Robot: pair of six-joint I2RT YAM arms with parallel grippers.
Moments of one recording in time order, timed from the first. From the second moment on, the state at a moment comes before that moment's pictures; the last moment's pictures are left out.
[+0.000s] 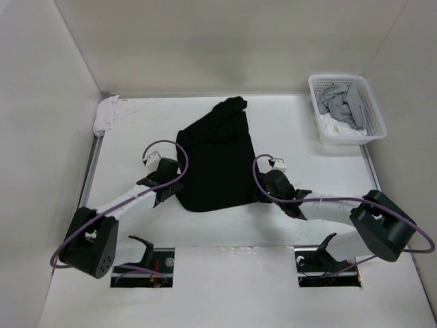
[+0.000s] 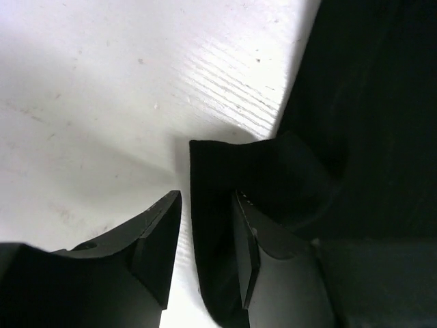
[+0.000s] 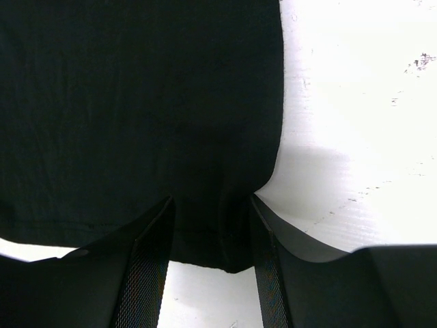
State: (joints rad) left arm -0.41 1.23 0.54 -0.27 -0.36 -0.90; right arm 0.76 1.38 0.48 0.20 0.23 0.76
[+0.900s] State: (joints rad) left arm -0.41 1.05 0.74 -0.81 -0.31 -0.93; right arm 0.76 1.40 0.48 0.24 0.23 0.76
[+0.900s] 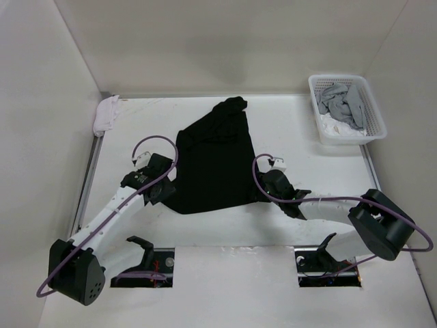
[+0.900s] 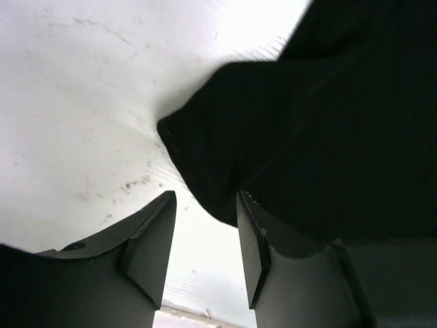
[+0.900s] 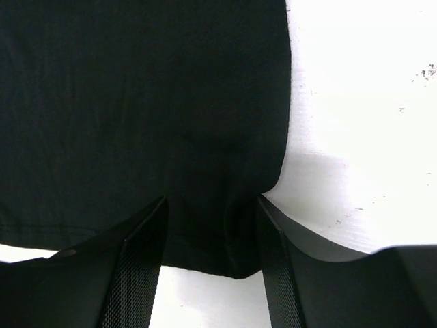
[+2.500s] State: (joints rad) left arm -0.26 0.91 0.31 -0.23 -0.30 -0.88; right arm 0.79 1.41 0.48 0.25 0.26 0.75
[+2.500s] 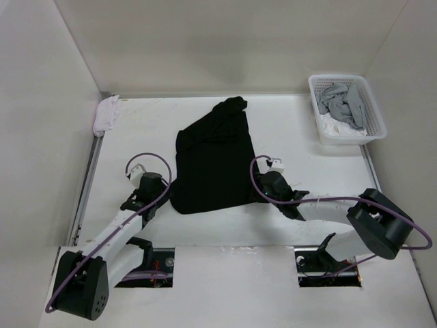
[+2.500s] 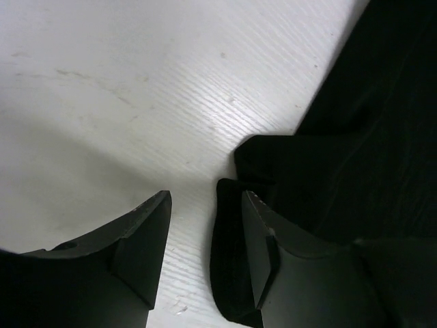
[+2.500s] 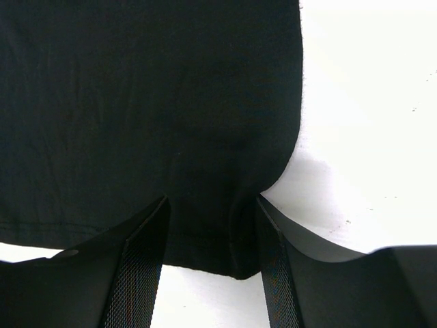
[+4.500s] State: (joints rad) left arm -0.47 0.94 0.37 -0.48 -0.33 -1.07; right arm 0.65 1.13 0.39 0.12 0.31 0.78
